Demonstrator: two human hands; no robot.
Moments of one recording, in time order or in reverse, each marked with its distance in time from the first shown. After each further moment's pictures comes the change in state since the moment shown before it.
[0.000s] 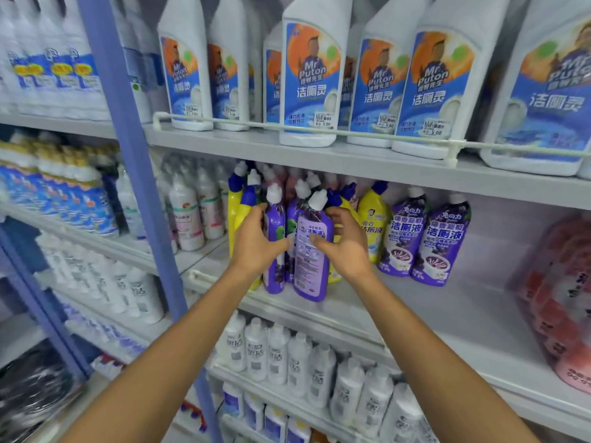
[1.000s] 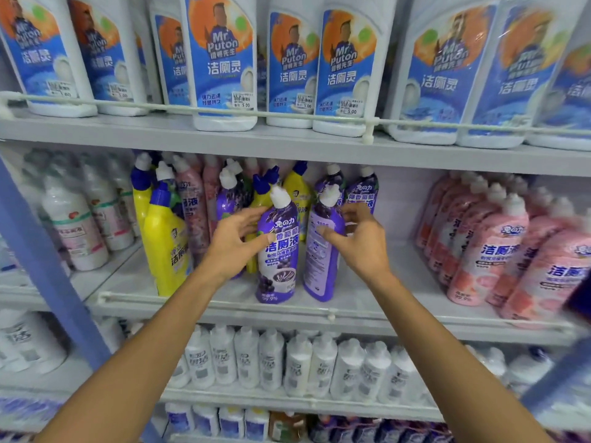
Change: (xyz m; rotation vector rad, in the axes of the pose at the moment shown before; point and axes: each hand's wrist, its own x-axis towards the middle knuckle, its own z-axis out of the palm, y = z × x) left_hand -0.007 0.022 0.050 -0.341 -0.459 0.137; right_hand -0.059 -0.003 -0.116 -0.307 0.285 0.221
